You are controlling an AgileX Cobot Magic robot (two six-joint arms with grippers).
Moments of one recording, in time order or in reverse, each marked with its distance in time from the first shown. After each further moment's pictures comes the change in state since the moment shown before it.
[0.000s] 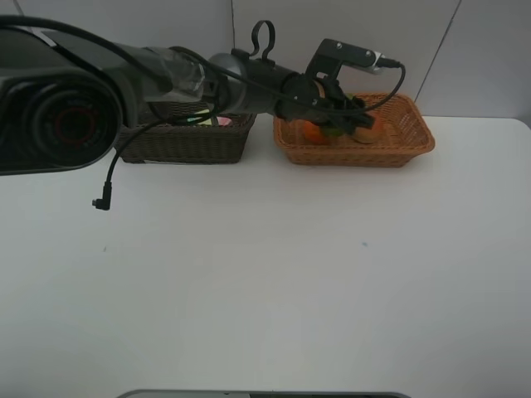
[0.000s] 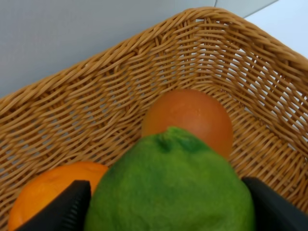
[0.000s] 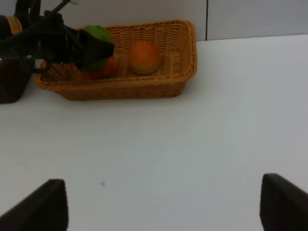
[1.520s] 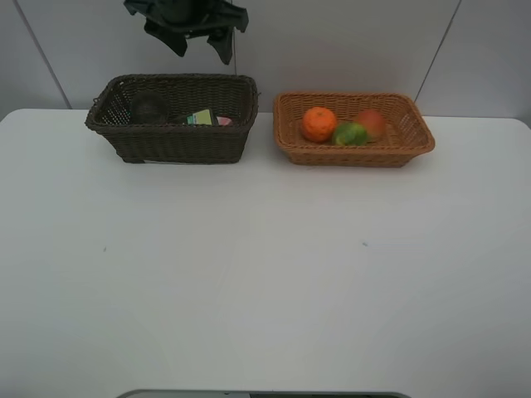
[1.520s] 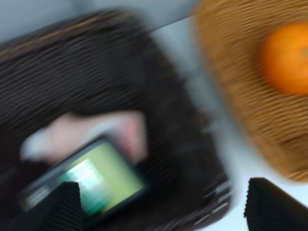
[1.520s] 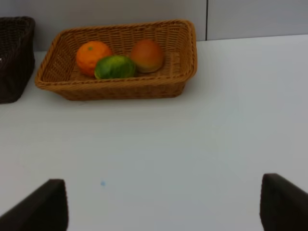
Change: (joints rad) left arm 0.295 -0.435 0.007 0.126 0.953 -0.129; right arm 0.000 0.000 0.000 0.000 0.000 0.000
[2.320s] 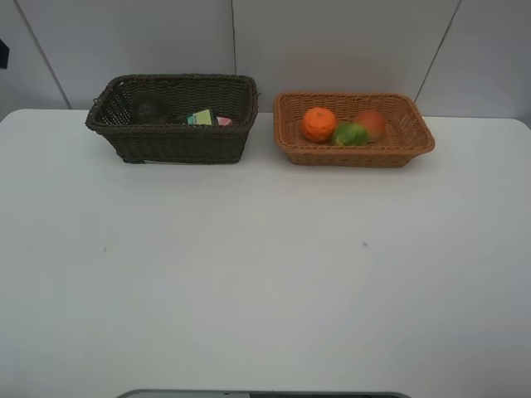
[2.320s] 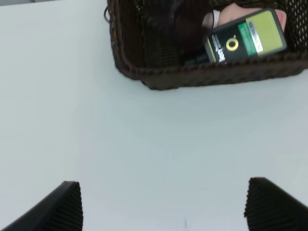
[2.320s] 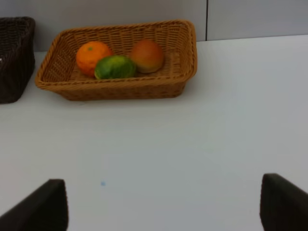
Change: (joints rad) left arm 0.228 -1.047 0.934 0.033 -0.088 0.013; right arm 0.000 0.000 0.000 0.000 0.000 0.000
